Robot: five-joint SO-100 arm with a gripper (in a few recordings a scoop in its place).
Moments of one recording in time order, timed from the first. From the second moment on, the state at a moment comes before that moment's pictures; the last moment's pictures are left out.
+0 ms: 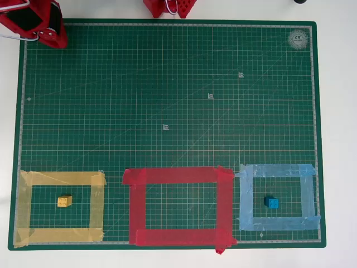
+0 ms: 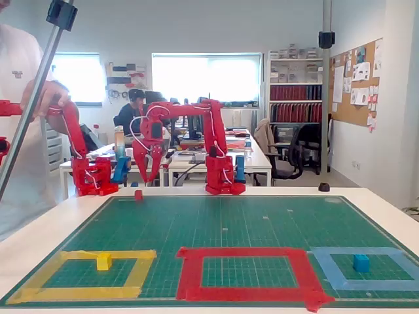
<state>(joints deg) 53.7 81.3 82.4 89.1 -146.2</state>
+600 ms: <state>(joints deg) 61.2 76.3 79.2 89.1 -152.1</state>
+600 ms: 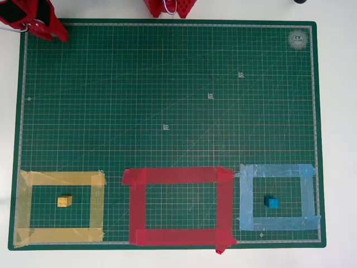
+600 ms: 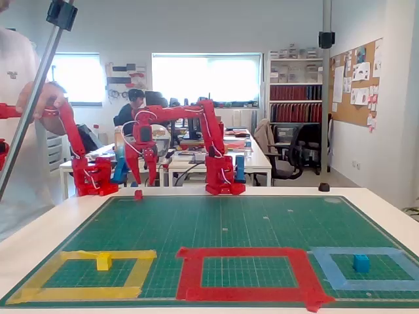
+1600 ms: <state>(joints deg) 64.4 75.1 82.4 83.6 -152.1</state>
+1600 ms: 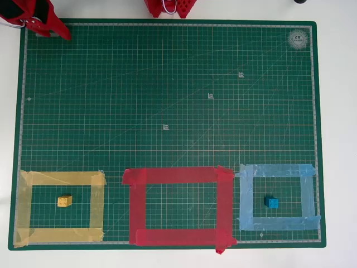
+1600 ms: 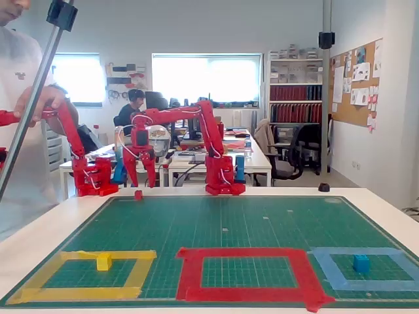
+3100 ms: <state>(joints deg) 66.4 71.0 86.9 70.9 -152.1</state>
